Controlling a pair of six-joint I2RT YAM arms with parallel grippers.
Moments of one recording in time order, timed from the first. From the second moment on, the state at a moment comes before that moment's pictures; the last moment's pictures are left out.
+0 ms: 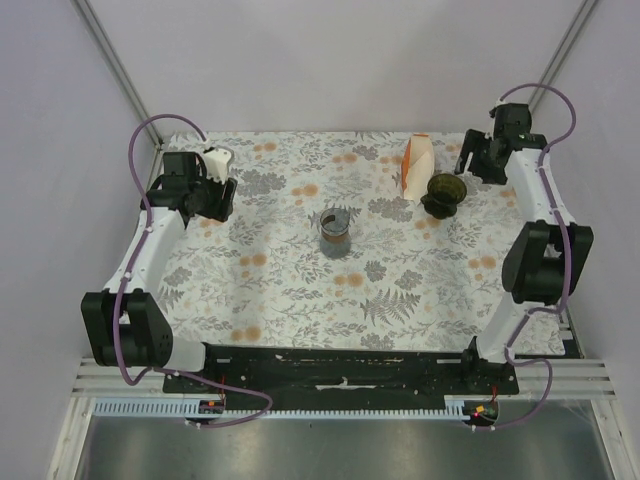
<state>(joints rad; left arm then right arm) -0.01 1.41 1.19 -0.58 0.19 0.36 -0.10 1.80 1.72 -0.78 -0.05 0.19</state>
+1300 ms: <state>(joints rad) -0.01 1.40 1.19 -0.60 0.21 0.36 0.28 1.61 1.71 -0.93 -0.41 0.19</state>
